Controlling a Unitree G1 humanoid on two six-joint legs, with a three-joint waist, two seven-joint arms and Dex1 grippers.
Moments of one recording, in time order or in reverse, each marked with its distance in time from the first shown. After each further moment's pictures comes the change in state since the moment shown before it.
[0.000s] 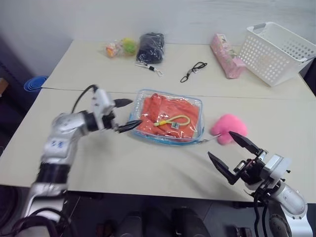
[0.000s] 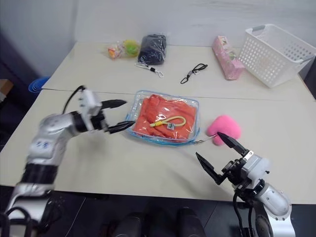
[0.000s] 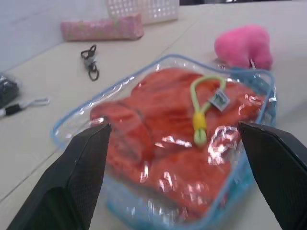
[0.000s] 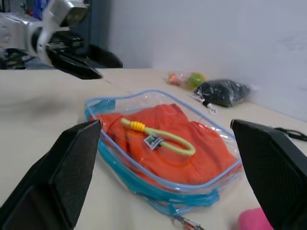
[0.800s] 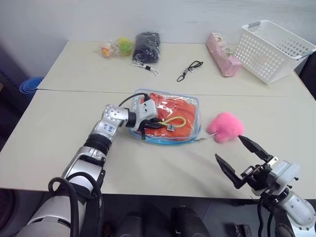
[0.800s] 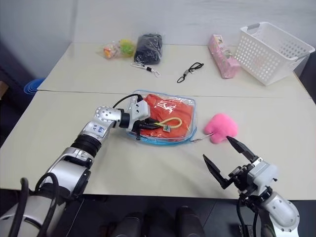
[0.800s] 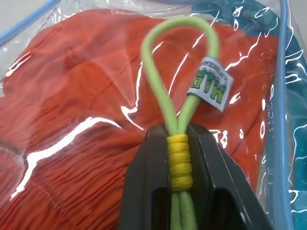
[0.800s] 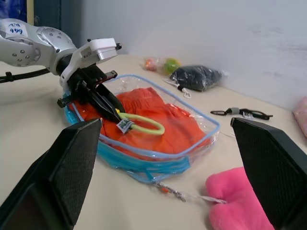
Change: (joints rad) left arm -0.237 -0.184 -0.125 0.565 0.290 -0.286 -0.042; right arm 0.054 0.026 -0.052 -0.035 -0.053 -0.022 -0.030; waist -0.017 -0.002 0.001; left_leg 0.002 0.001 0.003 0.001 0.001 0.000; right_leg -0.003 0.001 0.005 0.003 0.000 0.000
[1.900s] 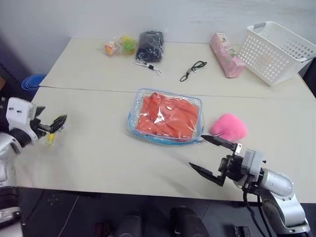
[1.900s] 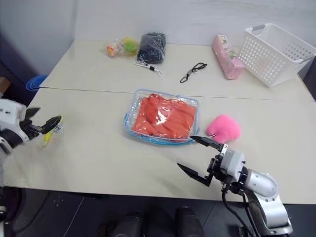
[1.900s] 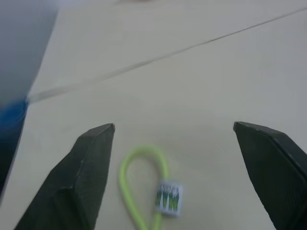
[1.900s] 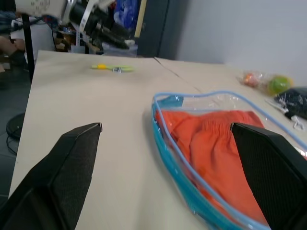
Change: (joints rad) left arm 0.635 0.579 0.554 -0.592 -0.239 0.166 0.222; right arm -0.160 -0.124 0.149 0.042 0.013 0.128 0.222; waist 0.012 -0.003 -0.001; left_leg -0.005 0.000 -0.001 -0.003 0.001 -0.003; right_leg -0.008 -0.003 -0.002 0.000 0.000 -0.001
